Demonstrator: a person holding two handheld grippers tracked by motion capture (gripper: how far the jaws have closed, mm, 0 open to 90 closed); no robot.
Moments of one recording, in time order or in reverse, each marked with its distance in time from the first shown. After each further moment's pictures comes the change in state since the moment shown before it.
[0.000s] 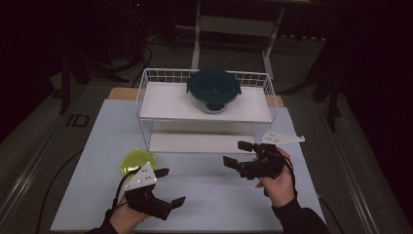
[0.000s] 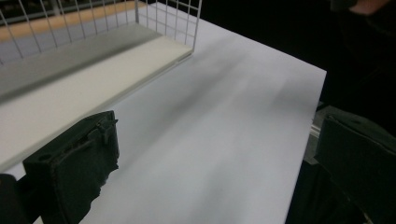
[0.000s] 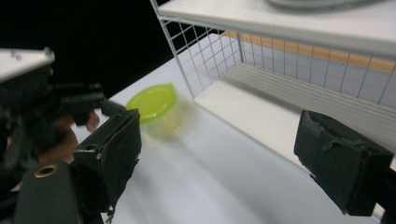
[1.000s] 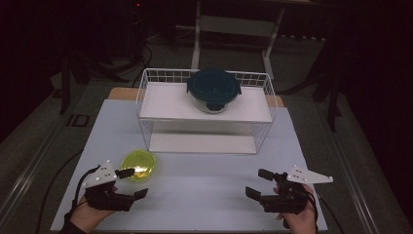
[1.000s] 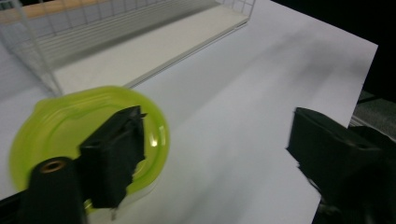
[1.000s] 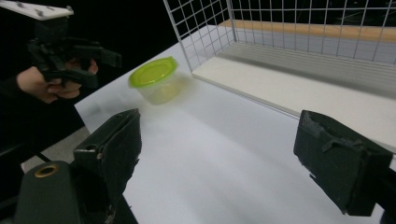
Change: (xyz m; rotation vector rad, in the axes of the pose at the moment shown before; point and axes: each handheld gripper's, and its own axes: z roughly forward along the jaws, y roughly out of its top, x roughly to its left) left arm 0.053 -0.036 -0.070 0.062 0.142 -0.030; right arm 0.002 -0.081 -0.060 -0.063 -0.017 0.022
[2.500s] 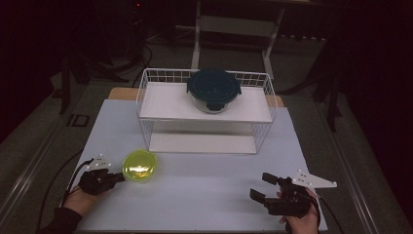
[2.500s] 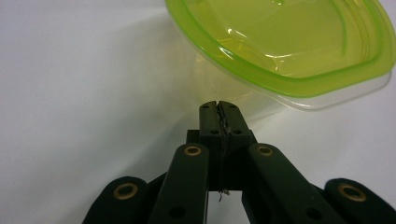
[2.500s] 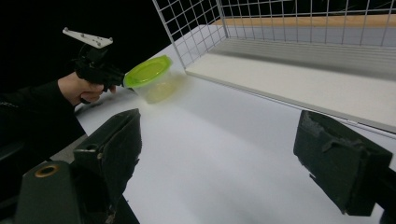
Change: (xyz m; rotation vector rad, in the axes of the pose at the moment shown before) left arm 0.075 -0.046 0.028 0.228 0.136 -0.092; right arm -0.010 -0.015 -0.006 -0.016 -0.008 0.055
